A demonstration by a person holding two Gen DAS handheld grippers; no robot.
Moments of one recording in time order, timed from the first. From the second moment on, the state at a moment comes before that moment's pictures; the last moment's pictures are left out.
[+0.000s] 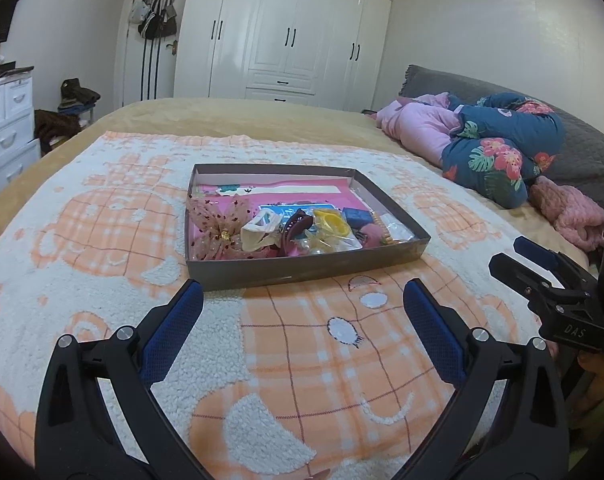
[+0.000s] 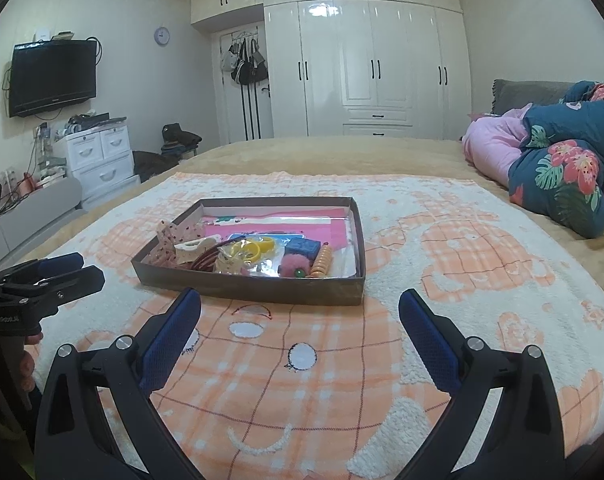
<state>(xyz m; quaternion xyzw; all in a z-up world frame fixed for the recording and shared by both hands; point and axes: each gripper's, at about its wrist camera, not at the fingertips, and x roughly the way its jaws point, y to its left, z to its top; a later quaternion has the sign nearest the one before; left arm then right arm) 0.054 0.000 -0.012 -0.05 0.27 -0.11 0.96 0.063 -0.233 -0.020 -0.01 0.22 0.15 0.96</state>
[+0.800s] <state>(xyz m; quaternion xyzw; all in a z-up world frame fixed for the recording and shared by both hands) 0.032 -0.004 -0.008 -0.03 0.20 -0.06 0.98 0.024 -0.243 -0.018 -0.01 0.09 0.10 0.99</state>
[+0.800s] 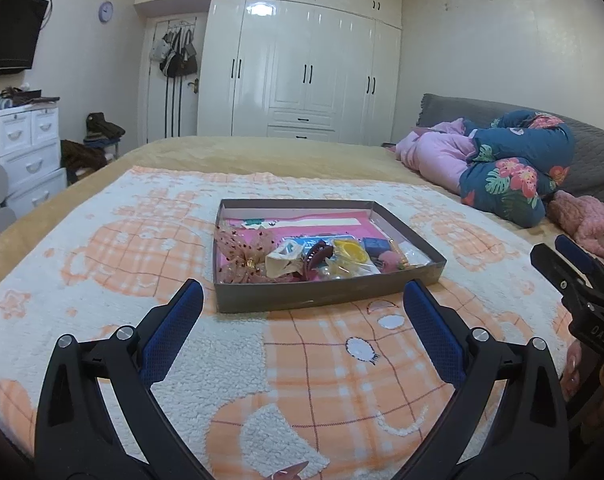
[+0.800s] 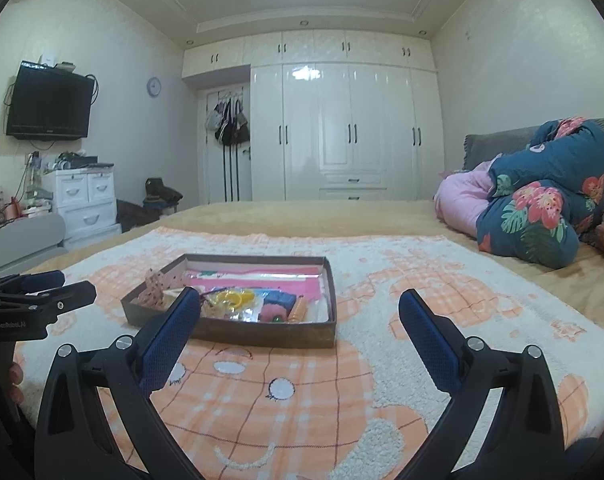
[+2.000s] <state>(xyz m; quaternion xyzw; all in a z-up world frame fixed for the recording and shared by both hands) 0.030 -0.001 -0.008 -0.03 0.19 -0.05 0.98 0.025 -0.243 -0.023 0.00 0.10 0.09 0.99</state>
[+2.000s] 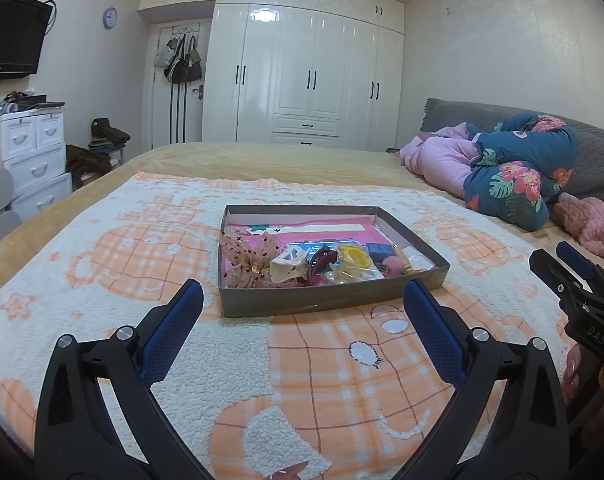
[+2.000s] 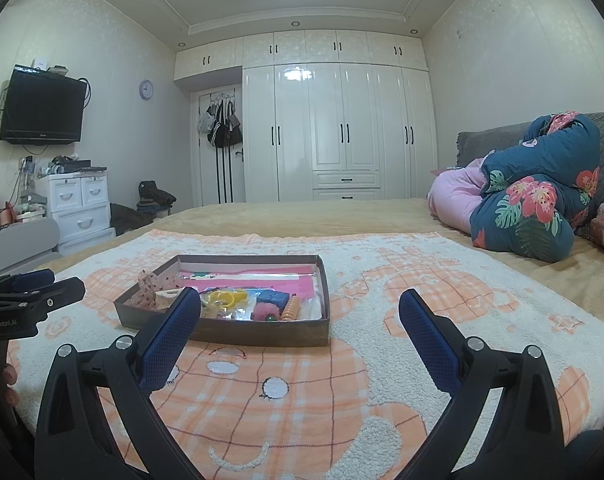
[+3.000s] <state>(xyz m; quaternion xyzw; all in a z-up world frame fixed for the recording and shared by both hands) 0.029 0.004 -0.007 -0.03 0.19 -0.05 0.98 0.027 -0.244 -0.026 0.00 0.10 0.09 0.99</state>
